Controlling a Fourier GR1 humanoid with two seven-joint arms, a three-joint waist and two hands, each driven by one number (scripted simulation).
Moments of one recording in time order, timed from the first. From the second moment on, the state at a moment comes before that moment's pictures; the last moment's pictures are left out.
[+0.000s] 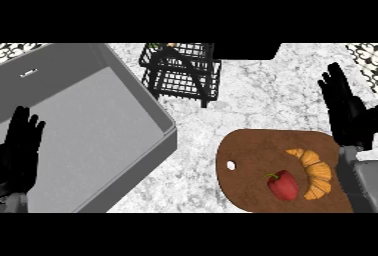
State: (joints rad) left arm 0.04 0.38 0.03 -1.61 0.37 0.38 0.09; right arm -0.28 -0.36 -0.01 -1.40 -0.23 -0.21 0.04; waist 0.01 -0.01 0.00
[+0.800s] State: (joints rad) left arm 0.13 0.61 -0.20 -1.87 0.46 0.22 0.21; right arm 0.03 -0.38 -0.01 -1.59 -0.16 0.08 -0.78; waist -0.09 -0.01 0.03
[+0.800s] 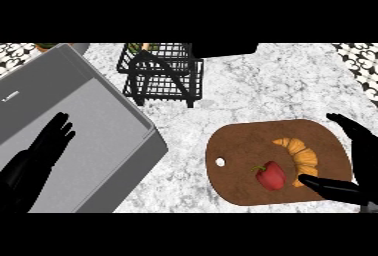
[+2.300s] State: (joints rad) left arm 0.00 0.66 -0.33 -1.80 0.53 0.28 0.16; right arm 0.84 -0.17 0.20 -2.11 1.00 -0.47 -0.43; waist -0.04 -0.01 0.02
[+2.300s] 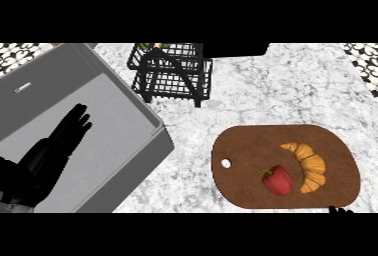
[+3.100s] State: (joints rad) left arm -0.09 0.67 -0.40 -1.72 0.58 0.29 0.14; right arm 0.74 -0.01 0.27 -1.97 1.33 -0.46 -0.18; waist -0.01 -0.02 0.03
